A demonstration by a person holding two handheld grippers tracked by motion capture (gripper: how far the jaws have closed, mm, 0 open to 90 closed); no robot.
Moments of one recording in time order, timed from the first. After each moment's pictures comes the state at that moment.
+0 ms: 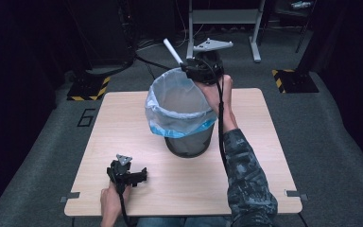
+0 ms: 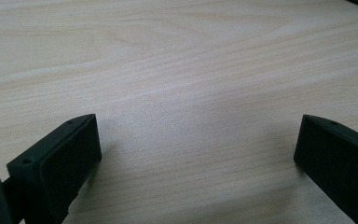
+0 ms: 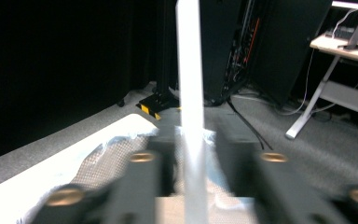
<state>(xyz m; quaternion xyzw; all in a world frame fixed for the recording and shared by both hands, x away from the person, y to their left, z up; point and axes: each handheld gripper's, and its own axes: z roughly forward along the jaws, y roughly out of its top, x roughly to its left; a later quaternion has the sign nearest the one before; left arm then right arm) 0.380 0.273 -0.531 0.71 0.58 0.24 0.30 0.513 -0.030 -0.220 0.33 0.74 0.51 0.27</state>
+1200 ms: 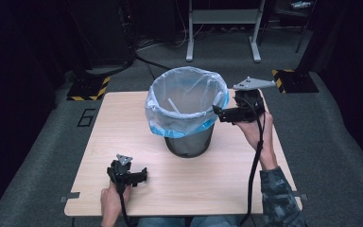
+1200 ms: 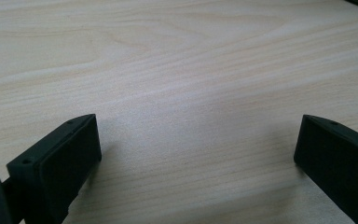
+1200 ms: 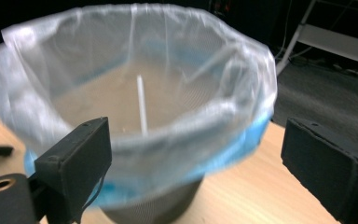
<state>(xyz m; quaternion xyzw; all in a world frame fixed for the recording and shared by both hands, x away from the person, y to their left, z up) 0.381 0.272 -0.531 0.72 0.58 0.24 0.30 0.433 -0.124 -0.275 0.38 0.76 0.44 0.27</state>
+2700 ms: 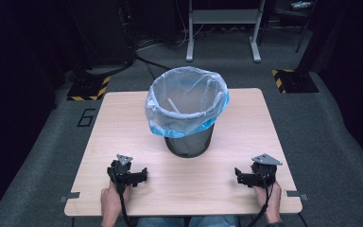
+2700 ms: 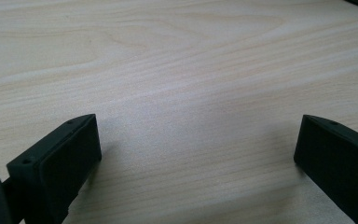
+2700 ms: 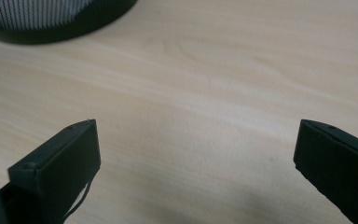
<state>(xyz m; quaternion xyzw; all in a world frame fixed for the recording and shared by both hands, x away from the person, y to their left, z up) 0.381 0.272 -0.531 0.72 0.58 0.24 0.30 0.367 -0.200 -0.516 0.53 0.73 0.36 0.23</state>
